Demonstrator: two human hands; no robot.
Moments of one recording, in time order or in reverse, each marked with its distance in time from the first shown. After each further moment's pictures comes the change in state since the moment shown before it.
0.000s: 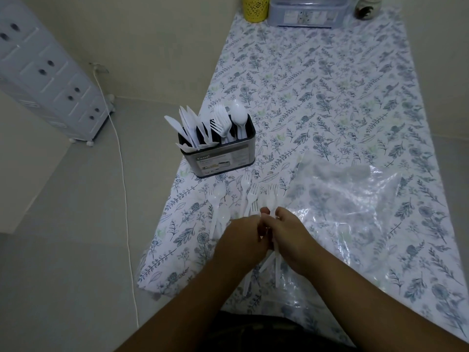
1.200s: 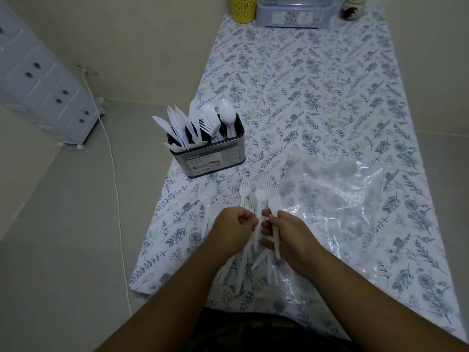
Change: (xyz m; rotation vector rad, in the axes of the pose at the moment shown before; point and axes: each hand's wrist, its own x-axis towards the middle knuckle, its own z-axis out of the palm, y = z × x) left_hand 0.015 -0.008 0.002 -0.403 -0.025 -0.260; right_hand -0.012 0.005 -0.021 0.273 -0.014 0.094
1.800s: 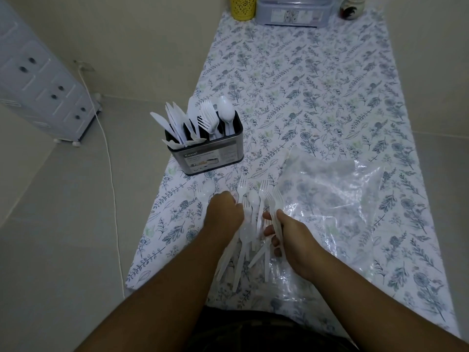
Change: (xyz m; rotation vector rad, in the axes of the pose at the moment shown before) left_hand 0.053 -0.015 0.006 0.399 0.234 -0.014; right_hand -0.002 0.004 -0.007 -0.179 0.080 0.067
